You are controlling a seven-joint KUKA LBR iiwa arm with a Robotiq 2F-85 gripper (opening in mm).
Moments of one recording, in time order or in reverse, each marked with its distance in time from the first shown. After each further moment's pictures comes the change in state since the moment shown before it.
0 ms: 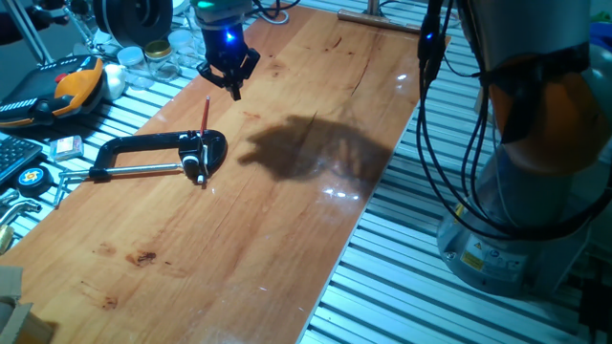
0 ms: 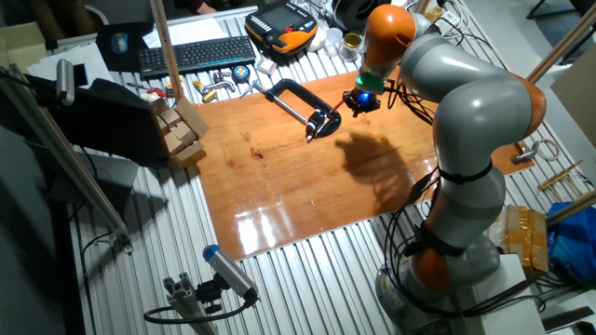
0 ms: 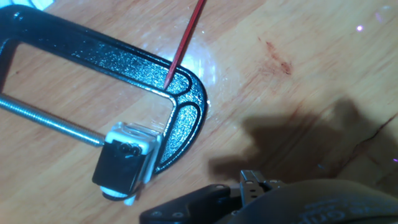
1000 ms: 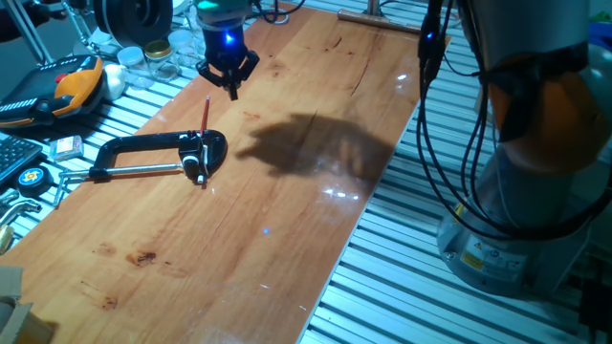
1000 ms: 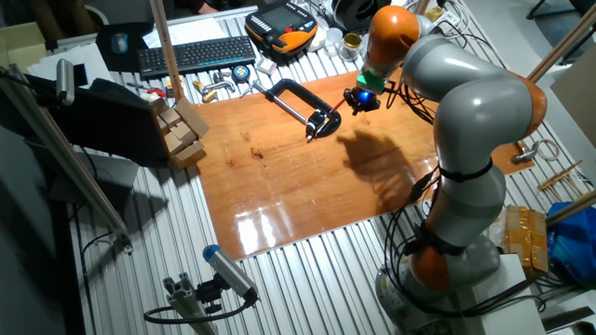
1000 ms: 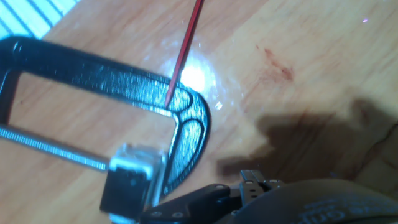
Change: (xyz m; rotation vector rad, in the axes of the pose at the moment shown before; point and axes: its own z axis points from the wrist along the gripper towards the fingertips) arm -0.022 0.003 0.009 -0.044 -0.037 0.090
